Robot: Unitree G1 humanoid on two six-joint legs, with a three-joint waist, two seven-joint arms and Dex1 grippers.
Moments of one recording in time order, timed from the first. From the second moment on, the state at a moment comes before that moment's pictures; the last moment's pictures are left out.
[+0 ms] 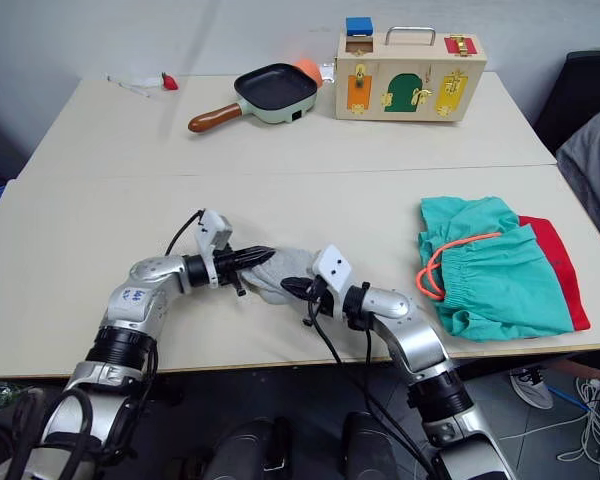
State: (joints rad) left arm -0.60 0.38 -0.01 0.41 -0.30 0.32 -0.87; right arm -0.40 -0.30 0.23 -0.02 0.29 0.39 0.82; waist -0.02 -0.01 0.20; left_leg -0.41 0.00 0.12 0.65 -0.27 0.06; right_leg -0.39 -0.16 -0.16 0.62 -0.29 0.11
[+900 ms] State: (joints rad) left arm -0.50 0.48 0.03 0.39 -0.35 0.02 -1.20; right arm -0.82 -0.23 -0.07 0.38 0.69 1.33 0.64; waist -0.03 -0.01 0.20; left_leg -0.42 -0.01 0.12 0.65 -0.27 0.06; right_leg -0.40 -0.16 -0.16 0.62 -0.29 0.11
